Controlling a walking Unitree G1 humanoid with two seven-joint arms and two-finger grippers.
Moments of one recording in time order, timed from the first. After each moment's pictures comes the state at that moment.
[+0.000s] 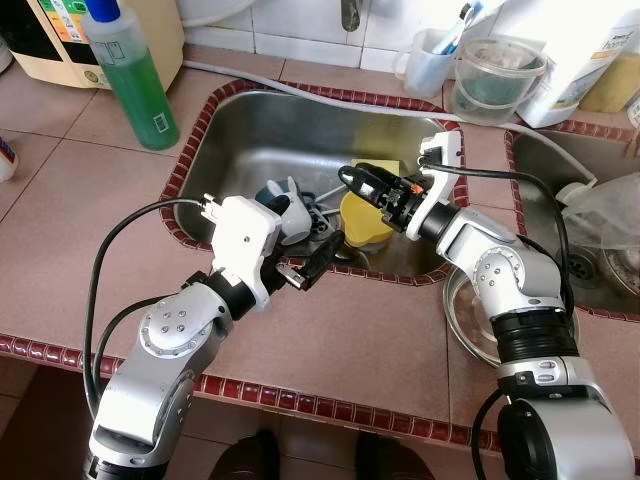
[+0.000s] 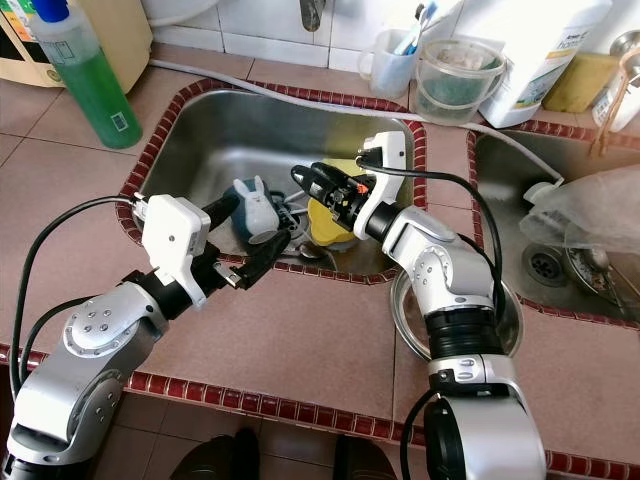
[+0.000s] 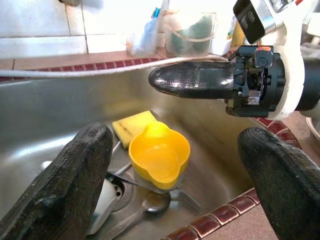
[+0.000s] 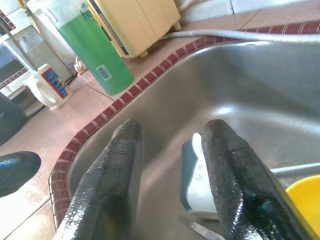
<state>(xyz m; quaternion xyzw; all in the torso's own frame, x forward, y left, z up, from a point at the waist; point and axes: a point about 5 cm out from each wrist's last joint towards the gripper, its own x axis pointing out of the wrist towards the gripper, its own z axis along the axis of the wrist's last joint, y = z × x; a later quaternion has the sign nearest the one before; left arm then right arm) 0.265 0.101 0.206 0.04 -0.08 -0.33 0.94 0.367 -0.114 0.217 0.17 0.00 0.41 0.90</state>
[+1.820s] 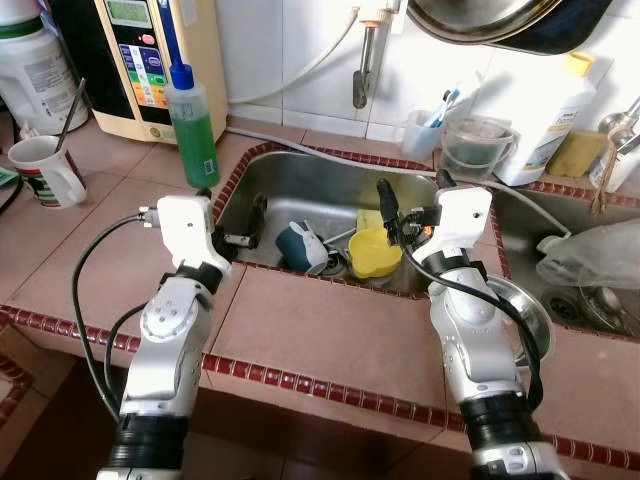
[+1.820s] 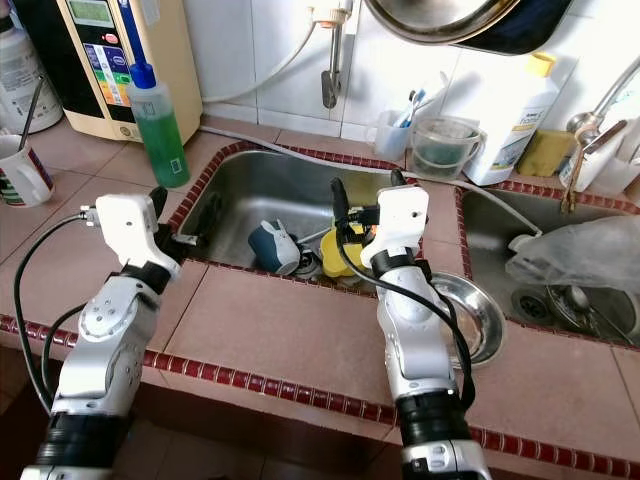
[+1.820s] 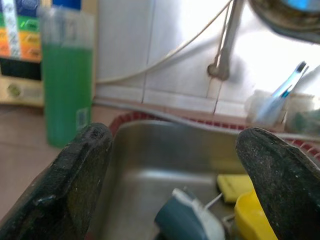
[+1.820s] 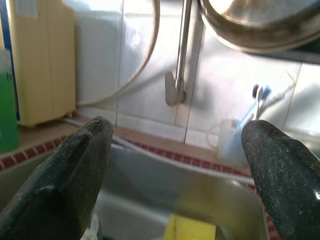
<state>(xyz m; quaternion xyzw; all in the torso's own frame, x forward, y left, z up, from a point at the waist) 0.305 0.154 0.152 -0.05 -0.10 -0.11 0.99 0.325 -0.124 0.165 -0.01 -0.17 0.09 0.98</state>
